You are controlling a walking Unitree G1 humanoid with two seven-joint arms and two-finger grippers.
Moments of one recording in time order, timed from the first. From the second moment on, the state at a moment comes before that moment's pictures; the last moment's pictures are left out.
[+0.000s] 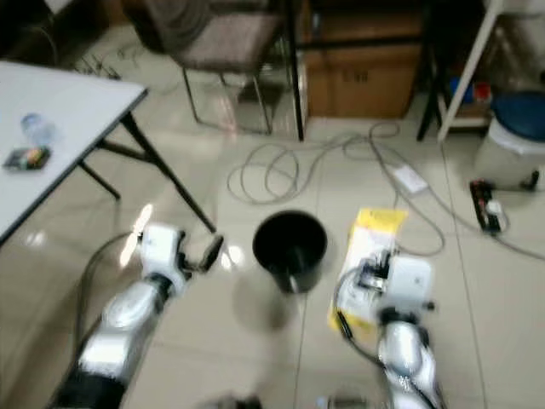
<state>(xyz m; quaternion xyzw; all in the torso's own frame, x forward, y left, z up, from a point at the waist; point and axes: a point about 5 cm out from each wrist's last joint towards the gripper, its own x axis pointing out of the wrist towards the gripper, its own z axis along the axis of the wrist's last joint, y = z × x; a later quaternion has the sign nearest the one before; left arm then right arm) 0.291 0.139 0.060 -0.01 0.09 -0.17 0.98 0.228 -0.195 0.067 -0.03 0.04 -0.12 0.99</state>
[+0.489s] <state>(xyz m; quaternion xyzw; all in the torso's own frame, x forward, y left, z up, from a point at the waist) 0.286 0.142 0.053 0.01 0.10 -0.18 0.98 0.229 -0.197 0.067 -0.03 0.05 -0.13 0.99</state>
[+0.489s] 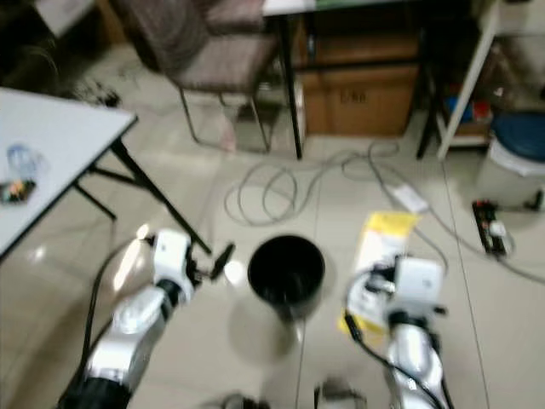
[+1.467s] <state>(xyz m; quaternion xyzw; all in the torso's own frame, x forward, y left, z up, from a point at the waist) 0.283 0.154 0.049 0.03 0.10 -0.17 0.98 0.235 -0.183 0.068 -0.02 0.04 -0.11 0.99</state>
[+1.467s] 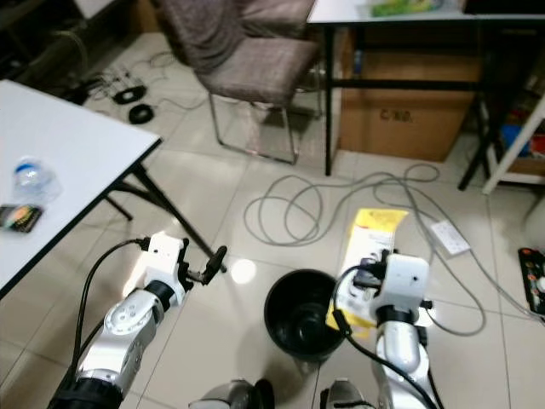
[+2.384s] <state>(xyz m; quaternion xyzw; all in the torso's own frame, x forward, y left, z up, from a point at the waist) 0.240 0.218 0.078 0.12 0.10 -0.14 0.98 0.265 -0.192 0.007 0.02 0.18 -0.09 0.98</state>
